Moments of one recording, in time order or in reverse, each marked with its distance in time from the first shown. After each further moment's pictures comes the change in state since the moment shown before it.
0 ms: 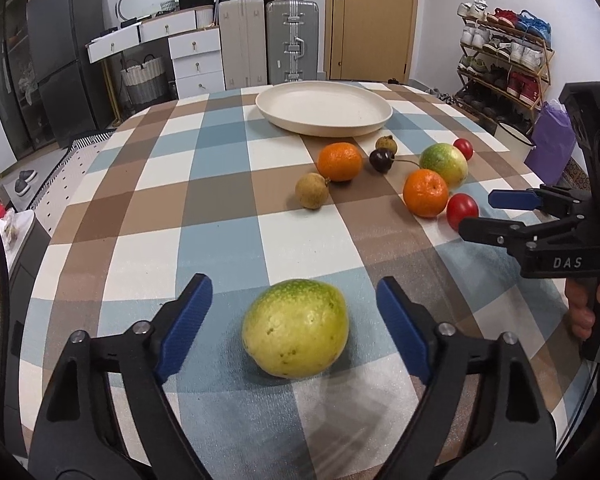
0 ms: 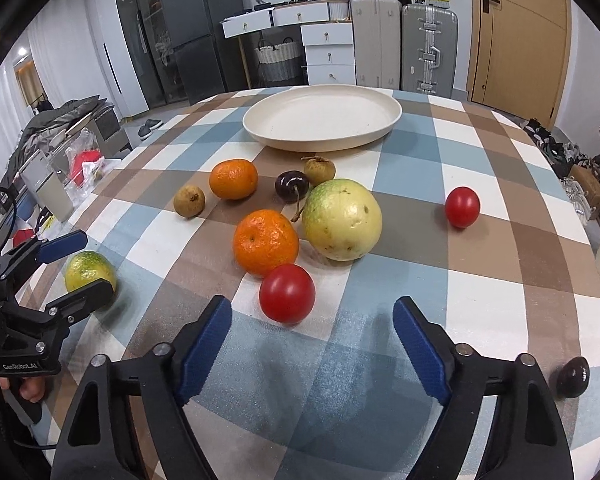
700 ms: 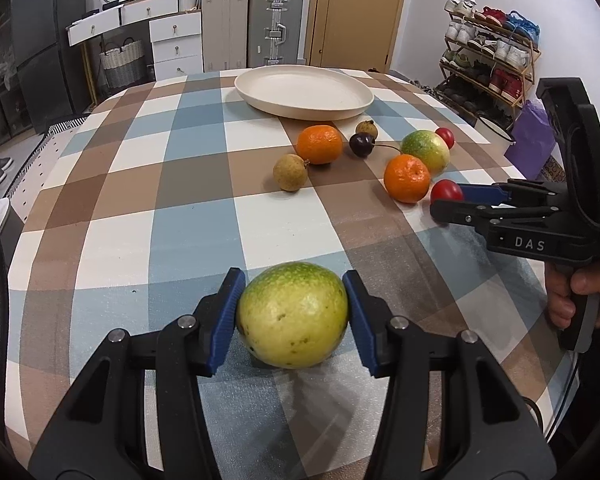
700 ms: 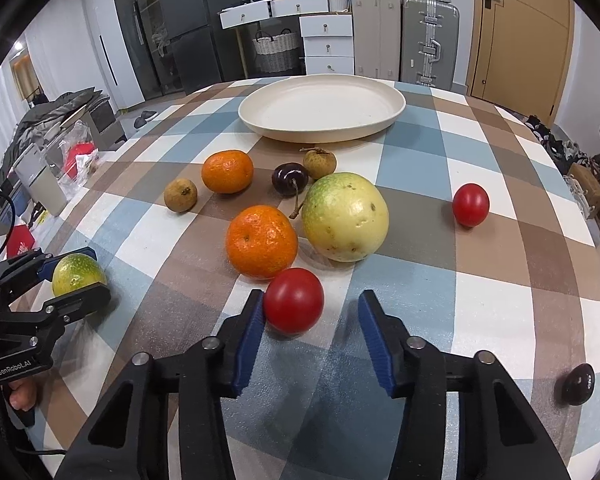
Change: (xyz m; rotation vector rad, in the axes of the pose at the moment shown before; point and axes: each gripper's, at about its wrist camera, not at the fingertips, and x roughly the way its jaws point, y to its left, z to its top) left arm 0.007 0.002 -0.003 -0.013 0.052 -0.103; right arm 0.015 0.006 0.004 -0.009 0.028 -0.015
